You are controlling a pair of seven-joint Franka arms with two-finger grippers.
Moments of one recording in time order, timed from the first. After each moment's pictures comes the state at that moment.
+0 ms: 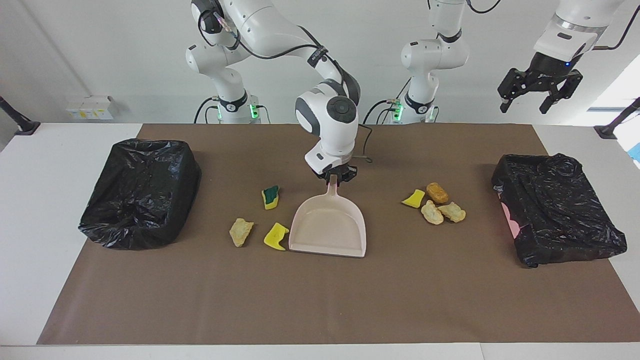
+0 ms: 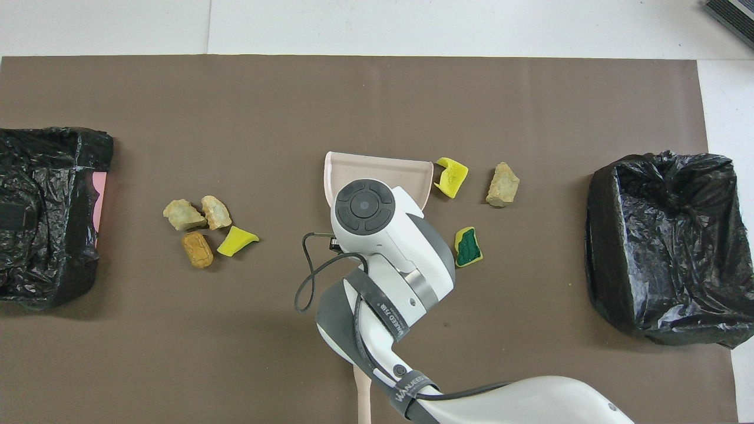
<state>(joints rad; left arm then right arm) 0.01 -0.15 -0.03 -1.60 0.01 1.52 0.10 0.57 0.40 0.09 -1.66 0.01 2.01 0.81</state>
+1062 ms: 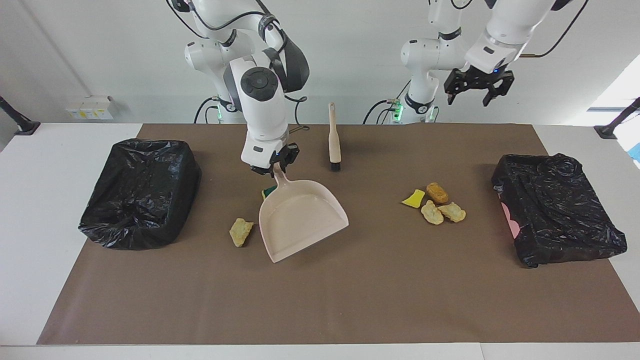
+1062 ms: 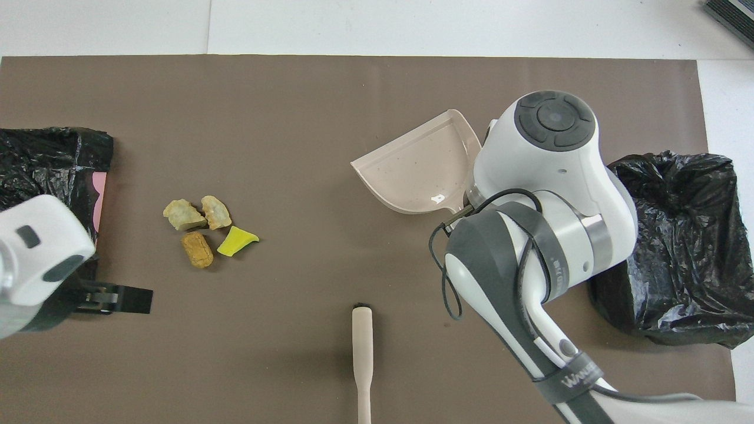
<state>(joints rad) -0.21 -0.32 -0.06 -1.94 -0.02 1.51 -0.15 0.30 0.21 0.08 -1.66 0.02 1.72 -0.17</state>
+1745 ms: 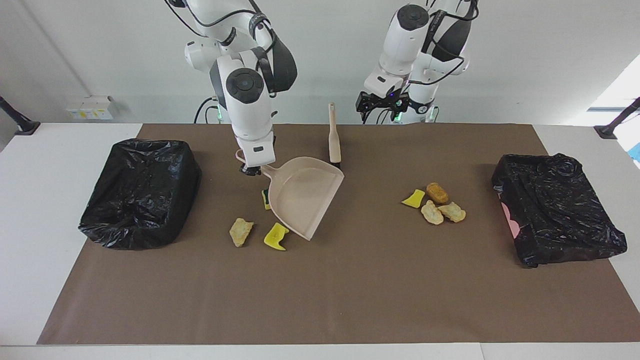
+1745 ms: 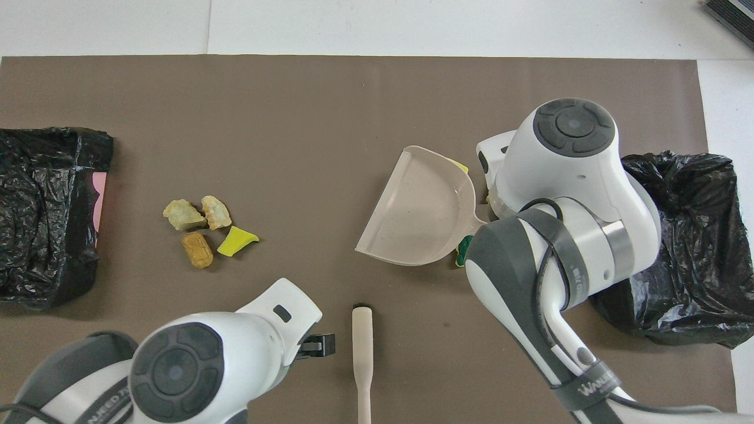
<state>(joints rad) -0.65 -0.33 -0.07 -2.29 -0.14 1.94 -0.64 0.28 0.16 0.09 -1.74 -0.05 1.69 -0.76</state>
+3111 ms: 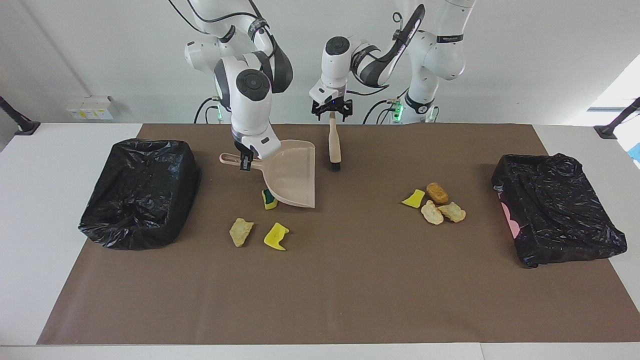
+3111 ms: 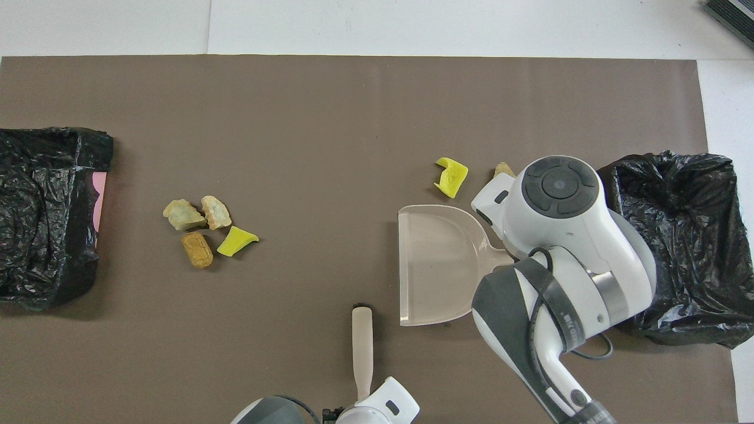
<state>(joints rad) -1.07 -0.16 -0.07 -2.50 -0.19 2.28 -0.90 0.28 0.05 0.09 -1.98 -0.17 1.78 -1.13</state>
